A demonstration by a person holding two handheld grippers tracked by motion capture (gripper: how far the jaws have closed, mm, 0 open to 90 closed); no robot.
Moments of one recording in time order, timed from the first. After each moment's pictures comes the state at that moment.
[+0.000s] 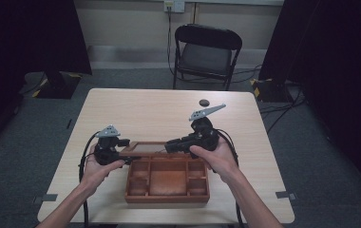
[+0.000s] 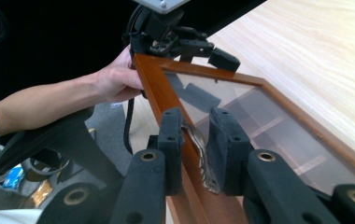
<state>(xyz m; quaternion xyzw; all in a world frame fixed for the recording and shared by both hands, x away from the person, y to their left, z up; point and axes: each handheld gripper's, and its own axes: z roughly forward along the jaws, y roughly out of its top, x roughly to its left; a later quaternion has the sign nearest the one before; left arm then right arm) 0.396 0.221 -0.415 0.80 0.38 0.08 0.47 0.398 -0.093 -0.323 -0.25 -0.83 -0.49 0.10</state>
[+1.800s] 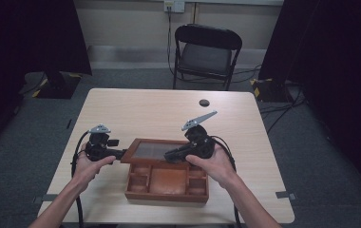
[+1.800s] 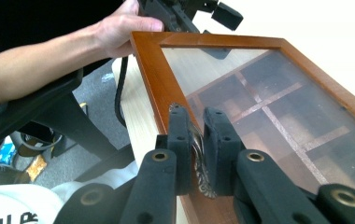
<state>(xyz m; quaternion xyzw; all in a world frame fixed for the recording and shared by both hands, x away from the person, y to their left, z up) 0.417 0.257 -0.436 0.79 0.43 0.08 0.42 0.387 -0.083 -0.336 -0.25 -0.86 -0.43 0.10</state>
